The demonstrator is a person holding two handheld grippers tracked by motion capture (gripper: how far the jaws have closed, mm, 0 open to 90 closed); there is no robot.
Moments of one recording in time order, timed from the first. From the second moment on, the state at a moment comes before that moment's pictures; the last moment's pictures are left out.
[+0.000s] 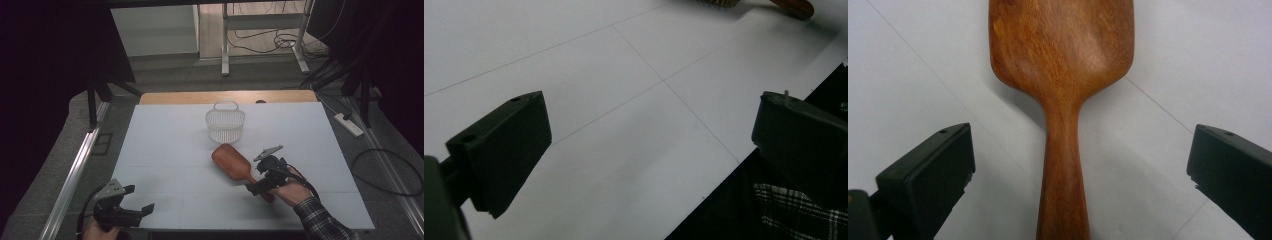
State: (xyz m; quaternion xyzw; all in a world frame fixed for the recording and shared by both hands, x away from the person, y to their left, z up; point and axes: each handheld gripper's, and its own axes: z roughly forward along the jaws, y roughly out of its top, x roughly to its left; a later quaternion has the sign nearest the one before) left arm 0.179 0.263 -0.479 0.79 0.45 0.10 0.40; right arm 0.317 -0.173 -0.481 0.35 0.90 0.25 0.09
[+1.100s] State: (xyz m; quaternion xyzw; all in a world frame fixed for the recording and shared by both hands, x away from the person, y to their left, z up) left arm 0.179 0.263 -0.479 0.80 0.45 0.10 0.40; right arm 0.327 -0.151 -0.508 0.35 0.91 0.19 0.10
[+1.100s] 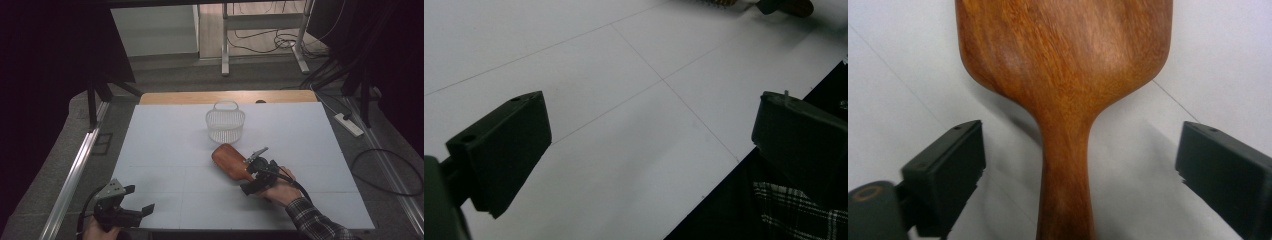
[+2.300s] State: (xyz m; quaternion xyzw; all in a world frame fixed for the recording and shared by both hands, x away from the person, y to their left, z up) left arm 0.179 0.263 -0.478 0.80 0.44 0.10 0.39; right arm 0.329 -0.161 -0.502 0.34 0.90 0.25 0.05
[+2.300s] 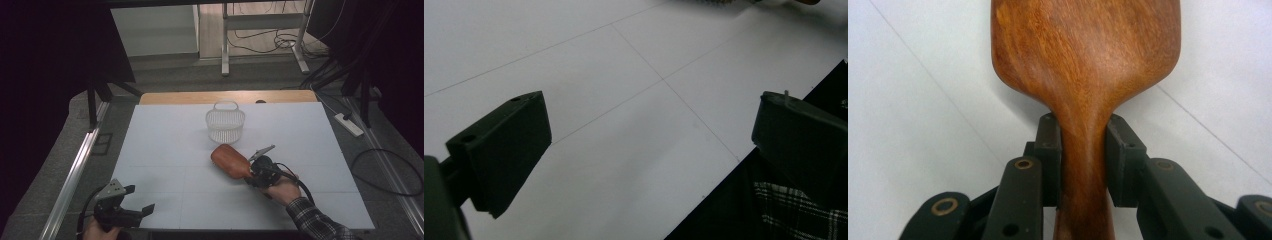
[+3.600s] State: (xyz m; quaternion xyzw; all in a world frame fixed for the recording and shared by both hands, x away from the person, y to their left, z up) left arm 0.208 0.232 -0.476 0.82 0.40 0.08 0.39; right arm 0.315 -0.170 -0.479 0.33 0.89 0.31 0.07
